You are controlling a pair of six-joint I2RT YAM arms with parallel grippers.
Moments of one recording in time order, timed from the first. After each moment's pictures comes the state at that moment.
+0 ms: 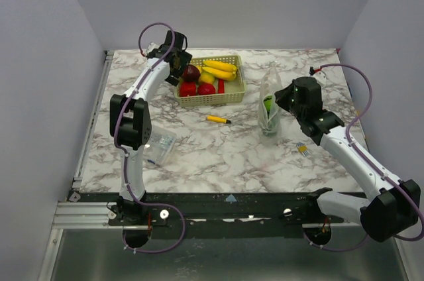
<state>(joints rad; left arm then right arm) -0.26 2.13 1.96 -0.74 -0.25 -1.29 0.39 1.15 0.94 -0.23 0.30 0.77</state>
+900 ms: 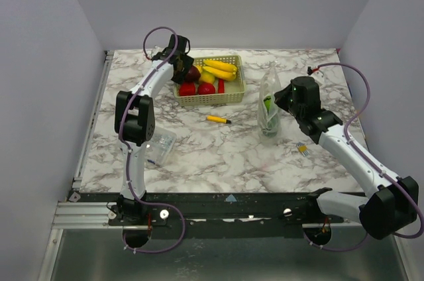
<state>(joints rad) -0.26 2.22 1.96 -0.63 -0.21 -1.34 0.39 1.18 0.94 -0.23 0.30 0.76</state>
